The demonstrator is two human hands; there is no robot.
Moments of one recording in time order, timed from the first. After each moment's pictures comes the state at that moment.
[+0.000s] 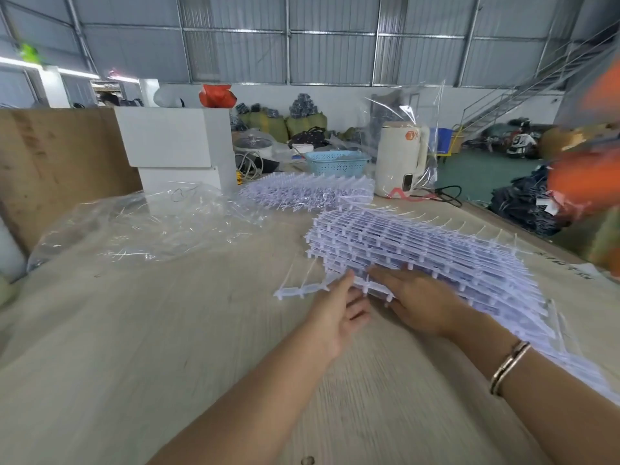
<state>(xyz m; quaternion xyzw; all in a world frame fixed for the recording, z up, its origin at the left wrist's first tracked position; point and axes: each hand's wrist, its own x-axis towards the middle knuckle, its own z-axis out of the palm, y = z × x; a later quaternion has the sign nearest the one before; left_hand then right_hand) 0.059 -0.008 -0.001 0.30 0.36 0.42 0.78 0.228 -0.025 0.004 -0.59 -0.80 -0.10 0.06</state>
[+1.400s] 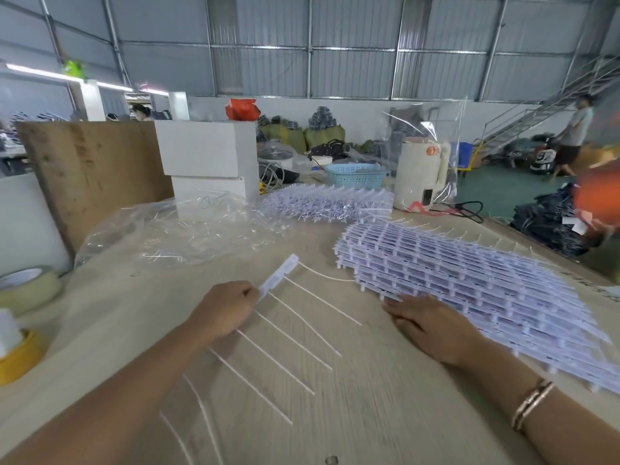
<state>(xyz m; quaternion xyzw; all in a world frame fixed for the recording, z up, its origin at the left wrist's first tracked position) -0.124 0.041 0.006 0.74 0.61 0.24 0.16 0.225 -0.033 -0.017 -0.61 -0.79 -0.04 0.08</state>
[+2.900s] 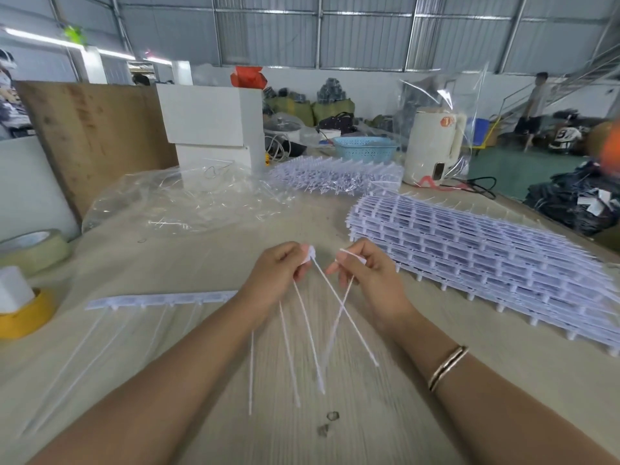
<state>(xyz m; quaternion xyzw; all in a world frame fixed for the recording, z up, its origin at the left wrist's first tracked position) -0.057 -0.003 0.011 0.66 0.44 0.48 0.37 0.099 -0.030 0.001 -0.38 -0.57 0.39 0.62</state>
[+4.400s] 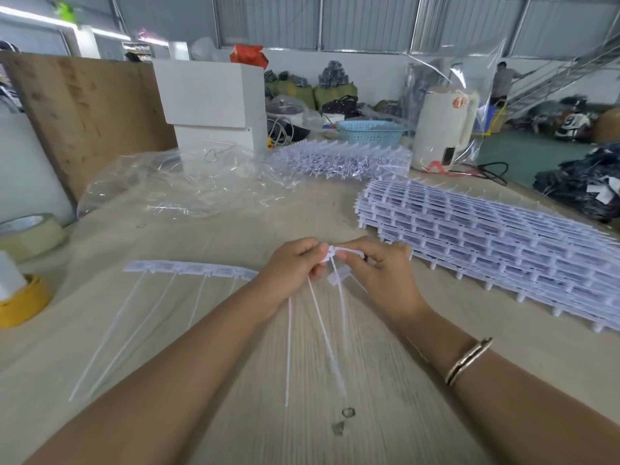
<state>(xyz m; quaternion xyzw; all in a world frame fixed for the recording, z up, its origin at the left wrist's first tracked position) -0.055 0.000 0.003 0.70 0.42 0.41 0.40 0.100 -0.027 -0.009 -0.47 -0.70 0.10 0.53</state>
